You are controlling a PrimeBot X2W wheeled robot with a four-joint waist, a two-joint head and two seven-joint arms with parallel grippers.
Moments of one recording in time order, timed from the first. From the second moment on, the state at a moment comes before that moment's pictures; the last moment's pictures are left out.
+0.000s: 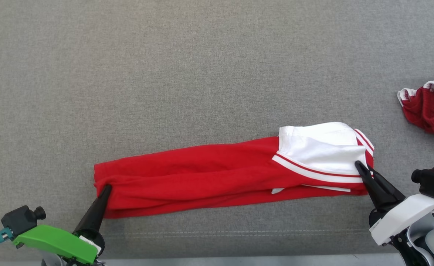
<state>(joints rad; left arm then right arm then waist) -0.02 0.44 -0.46 0.03 -1.48 -0.12 -0.13 0.01 -0.50 0.44 0.07 0.75 0.02 -0.15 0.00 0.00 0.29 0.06</state>
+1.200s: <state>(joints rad) -0.06 0.42 -0.47 0.06 -1.40 -0.12 -0.19 -0.04 -0.47 0.41 0.03 0.82 0.00 -0.09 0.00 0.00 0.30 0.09</state>
